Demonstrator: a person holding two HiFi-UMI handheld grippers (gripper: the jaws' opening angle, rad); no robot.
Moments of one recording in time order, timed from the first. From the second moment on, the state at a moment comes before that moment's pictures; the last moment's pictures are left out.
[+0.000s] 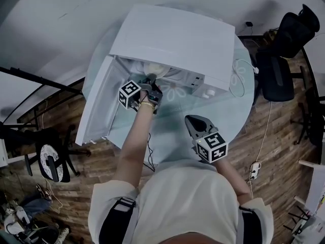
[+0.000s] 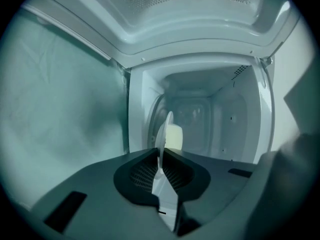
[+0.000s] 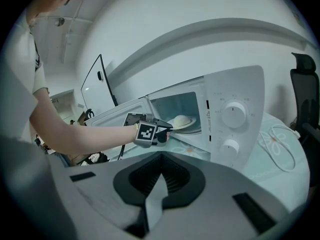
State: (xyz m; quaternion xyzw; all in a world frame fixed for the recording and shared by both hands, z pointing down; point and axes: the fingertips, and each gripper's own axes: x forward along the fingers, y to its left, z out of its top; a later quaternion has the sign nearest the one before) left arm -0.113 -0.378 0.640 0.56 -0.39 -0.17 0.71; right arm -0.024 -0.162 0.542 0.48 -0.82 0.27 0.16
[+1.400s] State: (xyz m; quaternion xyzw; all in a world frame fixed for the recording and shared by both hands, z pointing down) left arm -0.105 -0.366 0.656 0.55 -0.40 -0.12 0.72; right arm -0.031 -0.152 0.541 0.48 -0.82 0.27 0.16
